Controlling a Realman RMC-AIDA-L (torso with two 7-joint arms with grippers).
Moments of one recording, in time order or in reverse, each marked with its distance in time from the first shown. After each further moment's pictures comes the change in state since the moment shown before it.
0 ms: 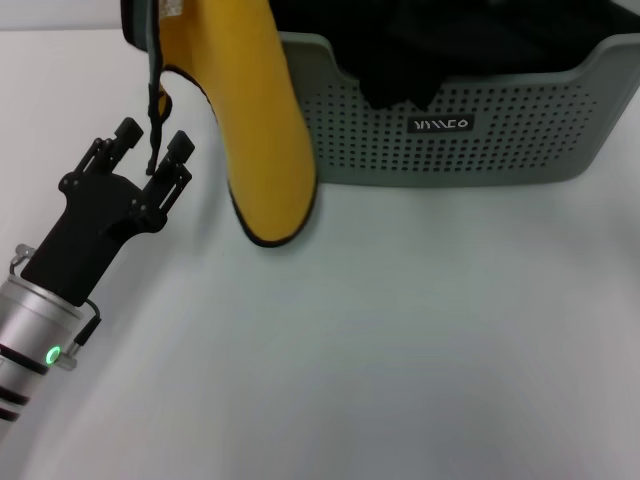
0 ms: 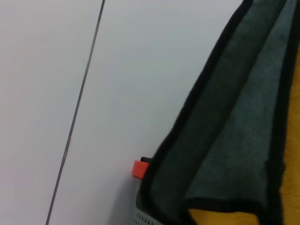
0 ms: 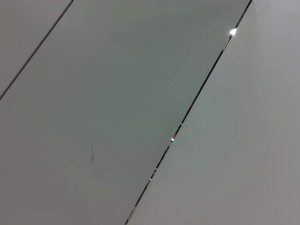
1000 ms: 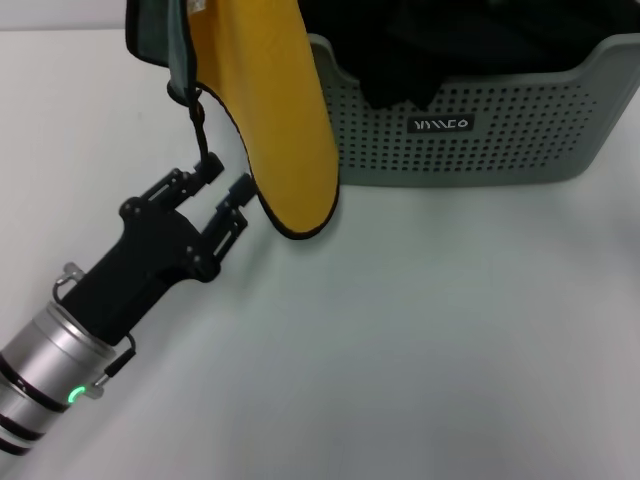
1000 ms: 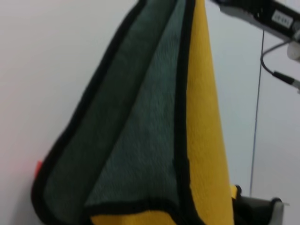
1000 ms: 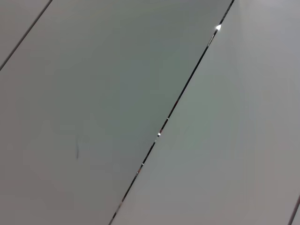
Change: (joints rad) left arm 0.018 0.000 -0.007 0.020 0.233 0.104 0.008; right arm -0.006 0.002 0.015 -0.002 0.006 0.023 0.001
